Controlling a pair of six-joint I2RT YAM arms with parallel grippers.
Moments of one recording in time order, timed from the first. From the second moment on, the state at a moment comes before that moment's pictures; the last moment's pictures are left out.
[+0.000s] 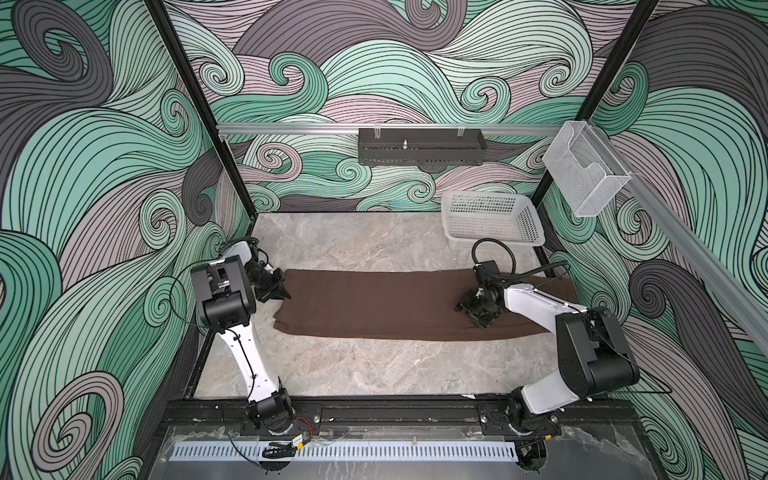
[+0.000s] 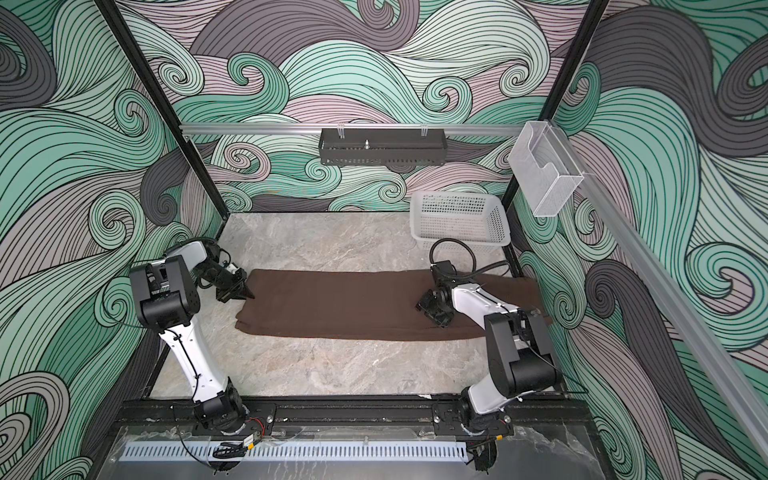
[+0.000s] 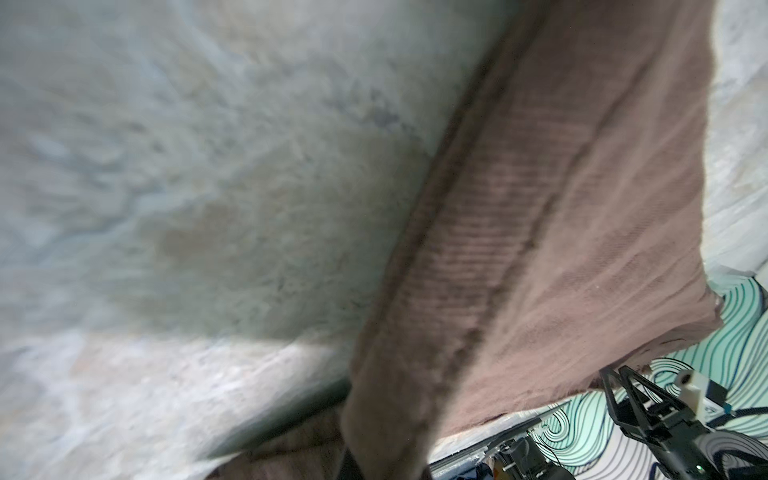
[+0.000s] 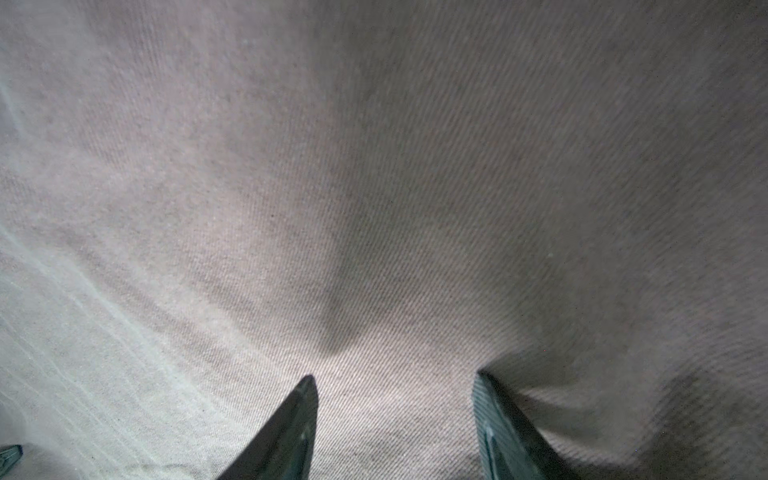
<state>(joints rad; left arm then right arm) 0.36 2.10 1.52 -1.22 0.41 -0.11 0.22 1.55 0.81 -0.56 -0.18 0.82</state>
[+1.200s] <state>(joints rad) 0.31 1.96 1.71 -1.38 0.13 -0.21 0.43 1.53 0.93 -0.57 -0.20 0.78</state>
